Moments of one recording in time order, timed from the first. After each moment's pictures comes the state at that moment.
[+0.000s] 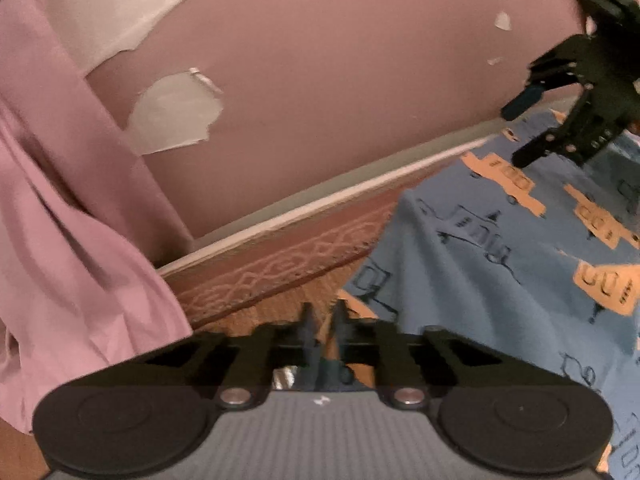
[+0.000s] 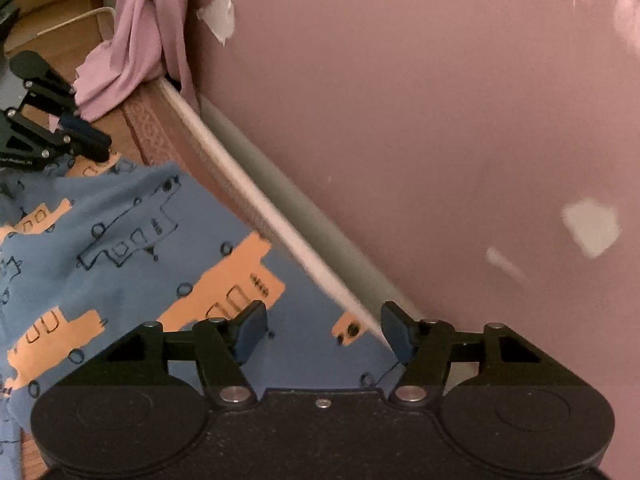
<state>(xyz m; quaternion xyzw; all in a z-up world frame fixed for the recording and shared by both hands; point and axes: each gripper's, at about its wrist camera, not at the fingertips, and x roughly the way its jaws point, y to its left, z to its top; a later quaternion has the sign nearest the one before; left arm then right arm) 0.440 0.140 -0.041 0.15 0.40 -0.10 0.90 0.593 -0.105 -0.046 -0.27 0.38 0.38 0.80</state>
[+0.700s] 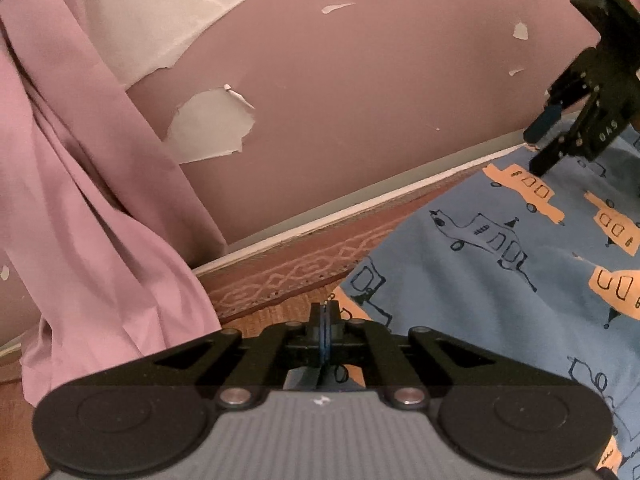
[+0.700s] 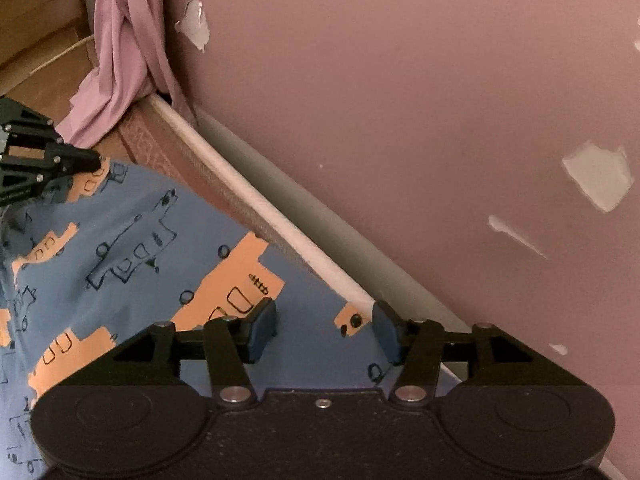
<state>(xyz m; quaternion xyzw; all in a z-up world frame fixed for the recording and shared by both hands) 0.425 0.139 -0.039 0.16 0.36 -0.04 0.92 0.610 -0.118 -0.050 -0.21 0.41 0.39 0.80</state>
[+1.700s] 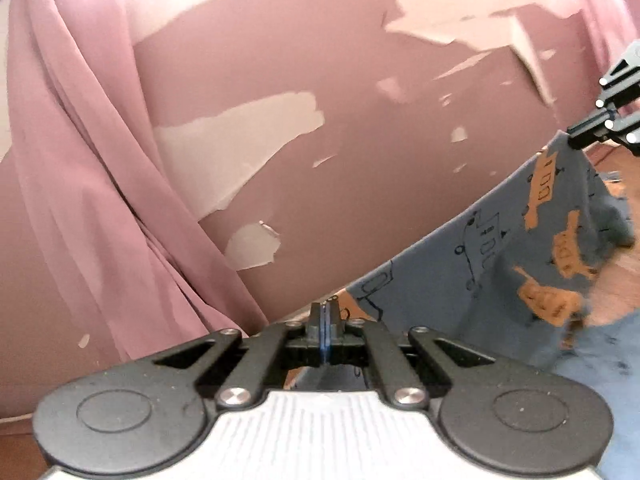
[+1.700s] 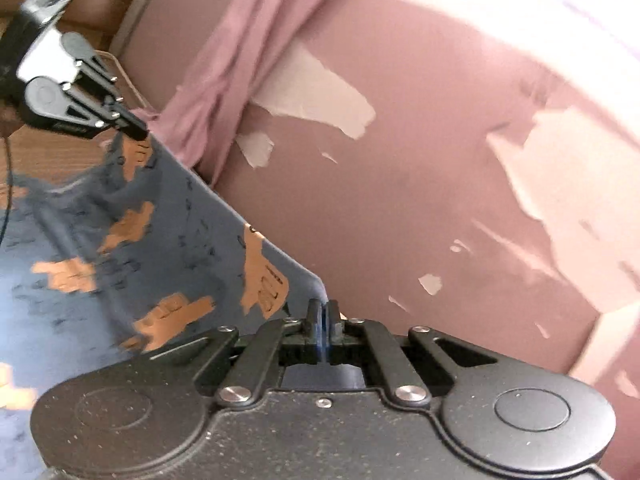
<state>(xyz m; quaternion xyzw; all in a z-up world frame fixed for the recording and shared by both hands) 0.291 0.110 0.027 0.21 0.20 -0.04 0.96 0.352 -0.180 0.037 -0.32 0.13 0.29 0.89</state>
